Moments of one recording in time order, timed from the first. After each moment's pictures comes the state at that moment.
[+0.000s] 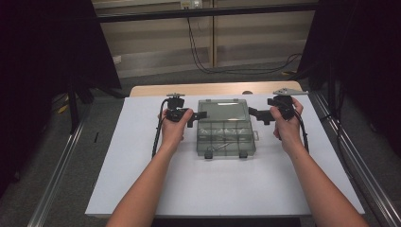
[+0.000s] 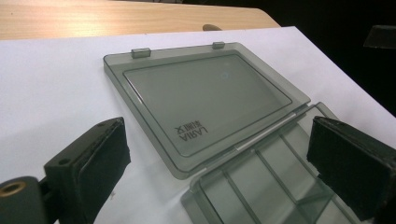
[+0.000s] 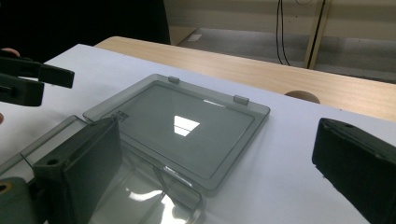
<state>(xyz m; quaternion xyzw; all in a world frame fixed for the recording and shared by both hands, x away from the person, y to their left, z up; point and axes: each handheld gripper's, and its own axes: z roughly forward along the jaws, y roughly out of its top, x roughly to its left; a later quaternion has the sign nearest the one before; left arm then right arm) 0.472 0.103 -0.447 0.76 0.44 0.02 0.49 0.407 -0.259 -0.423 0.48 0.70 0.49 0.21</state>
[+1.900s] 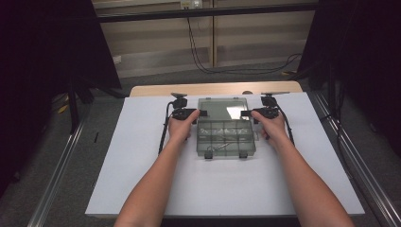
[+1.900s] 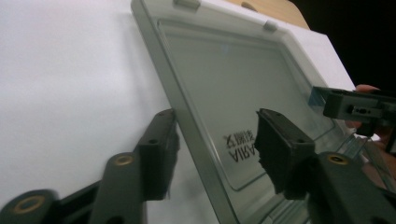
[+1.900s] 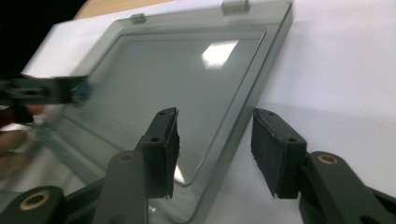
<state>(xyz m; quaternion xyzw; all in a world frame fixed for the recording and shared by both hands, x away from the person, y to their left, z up) 0.512 0.088 -0.491 0.71 0.53 -0.08 0.45 0.474 -0.255 -0.494 0.59 0.67 0.45 0.00</state>
